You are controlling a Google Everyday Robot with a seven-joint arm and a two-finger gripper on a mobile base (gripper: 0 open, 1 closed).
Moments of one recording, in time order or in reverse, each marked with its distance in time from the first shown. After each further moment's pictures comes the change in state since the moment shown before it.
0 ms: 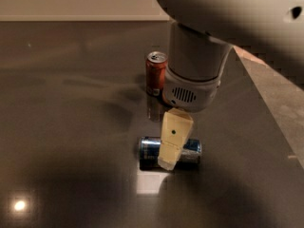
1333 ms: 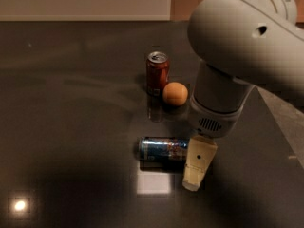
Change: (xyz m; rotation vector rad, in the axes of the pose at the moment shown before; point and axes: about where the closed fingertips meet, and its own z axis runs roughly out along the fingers) arm -0.046 0.004 0.048 0.016 0.000 -0.050
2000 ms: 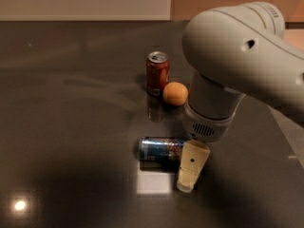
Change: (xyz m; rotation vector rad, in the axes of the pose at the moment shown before) arm 0.010 0.001 0.017 -0.003 0.017 -0.002
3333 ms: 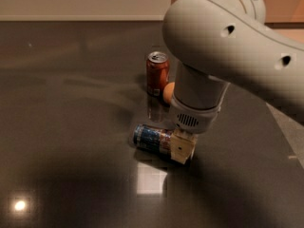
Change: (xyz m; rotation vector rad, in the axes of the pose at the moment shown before) arm 0.021 -0.001 -0.014 -0.011 -0.016 0.064
